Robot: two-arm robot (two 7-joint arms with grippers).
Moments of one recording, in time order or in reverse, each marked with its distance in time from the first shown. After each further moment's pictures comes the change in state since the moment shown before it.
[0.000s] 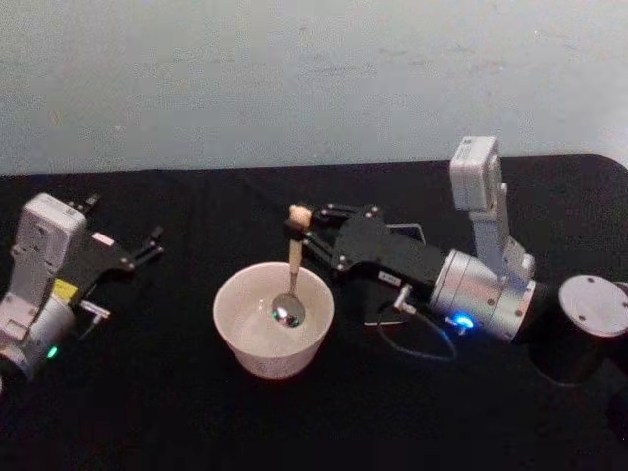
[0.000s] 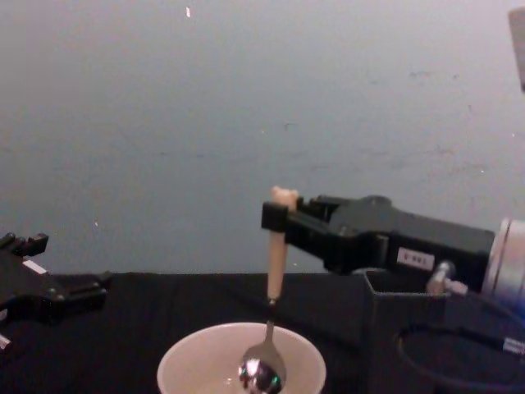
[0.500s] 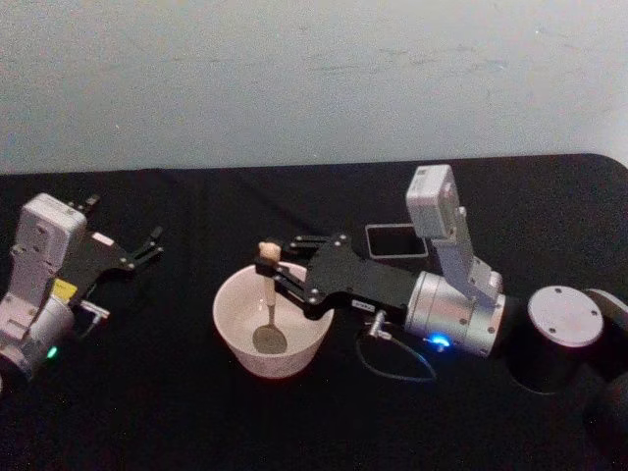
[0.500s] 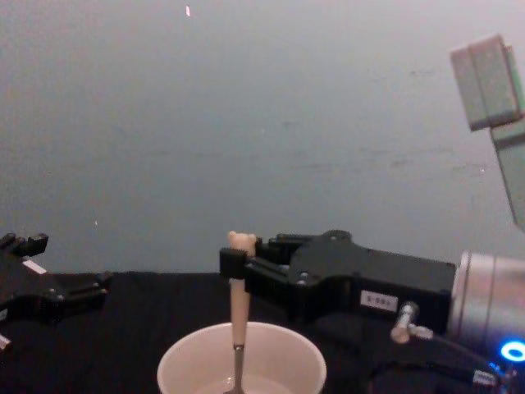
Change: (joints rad) left arm 0.000 0.000 0.000 0.000 0.000 0.000 0.000; right arm 0.019 -0.020 -0.065 0.034 -0.051 -0.003 0.038
